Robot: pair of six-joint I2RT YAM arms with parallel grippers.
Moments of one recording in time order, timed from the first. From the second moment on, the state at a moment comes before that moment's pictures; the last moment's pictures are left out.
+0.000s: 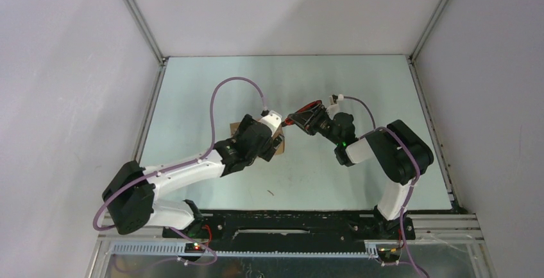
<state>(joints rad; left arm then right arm) -0.89 1.31 0.78 -0.19 -0.50 -0.05 0.48 1.82 0.57 1.18 -0.34 1.28</state>
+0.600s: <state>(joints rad) -0.89 1.30 0.77 -0.19 -0.50 -0.05 0.49 1.80 0.56 1.15 -0.35 1.22</state>
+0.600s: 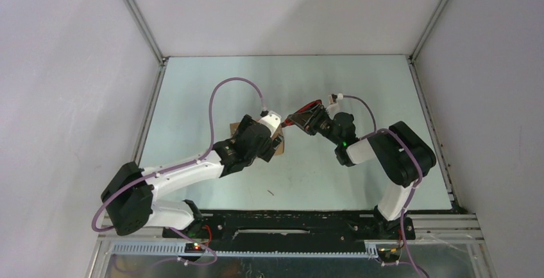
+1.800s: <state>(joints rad) -0.87 1.27 0.75 -0.17 -0.48 -0.05 0.44 1.81 0.58 1.15 -0.50 1.20</state>
